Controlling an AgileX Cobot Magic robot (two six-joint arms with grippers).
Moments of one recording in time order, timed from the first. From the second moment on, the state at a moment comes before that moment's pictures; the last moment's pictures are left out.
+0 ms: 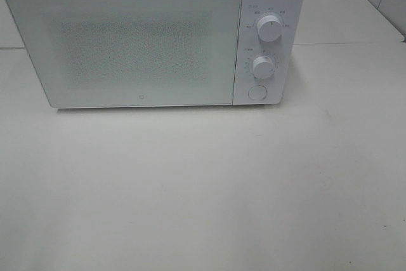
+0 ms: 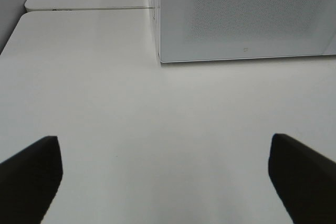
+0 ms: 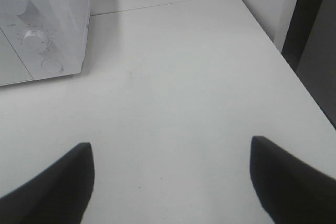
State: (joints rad) left arm 0.03 0.00 -0.51 -0.16 1.04 0.14; right arm 0.07 0.00 -0.51 -0.20 1.00 0.21
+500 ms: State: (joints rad) left arm 0.03 0.00 -0.51 -0.16 1.04 0.14; right arm 0.07 0.00 -0.51 -0.20 1.00 0.21
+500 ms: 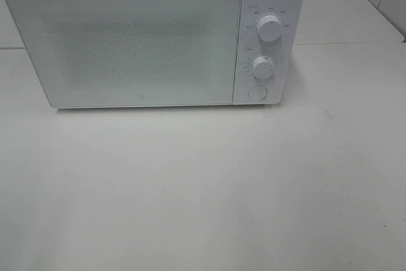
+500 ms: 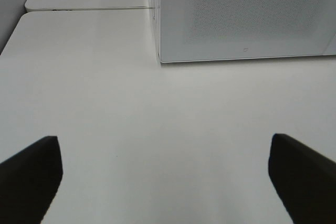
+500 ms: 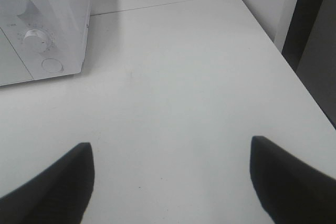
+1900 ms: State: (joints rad) left arm 0.03 0.00 -0.51 -0.16 1.04 0.14; right arm 0.07 0.53 -0.36 -0.21 0.15 0.21
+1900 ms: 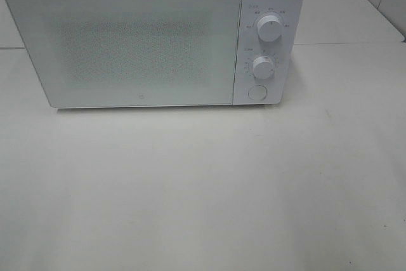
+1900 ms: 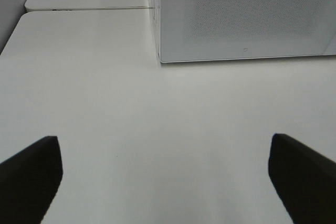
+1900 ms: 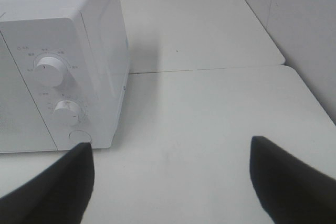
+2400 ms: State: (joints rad) left arm 0.03 0.00 -0.51 -0.16 1.04 0.14; right arm 0.07 0.83 -0.34 -0.20 -0.26 0.23
